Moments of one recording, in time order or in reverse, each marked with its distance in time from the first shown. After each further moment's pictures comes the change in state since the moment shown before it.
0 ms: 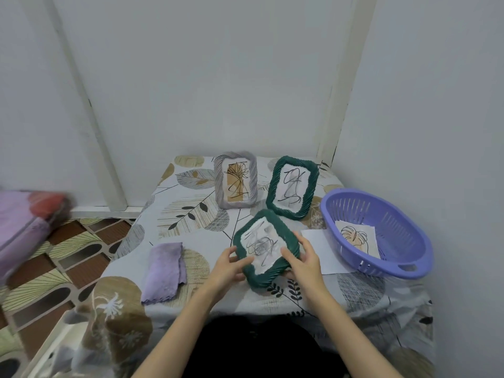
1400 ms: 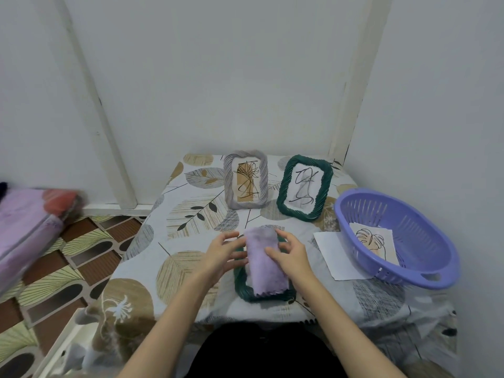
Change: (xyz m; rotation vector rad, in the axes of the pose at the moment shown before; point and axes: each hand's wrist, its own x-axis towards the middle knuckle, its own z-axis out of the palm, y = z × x) left_hand 0.002 0.046 -0.024 -0.069 0.066 0.019; right_hand 0.031 0.001 0.040 -0.324 -0.097 0.055
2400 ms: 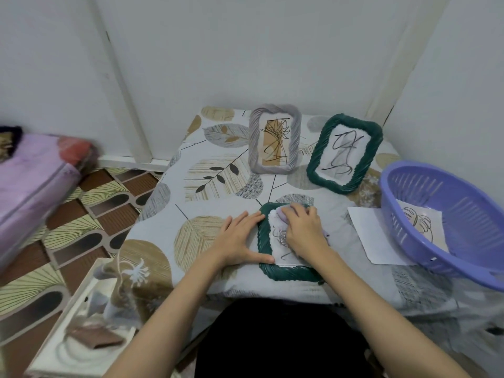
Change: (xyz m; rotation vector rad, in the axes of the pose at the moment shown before) left_hand 0.033 -0.051 -0.049 1.257 -0.189 0.330; right_hand 0.051 0.039 0.031 -1.134 -0.011 -0.406
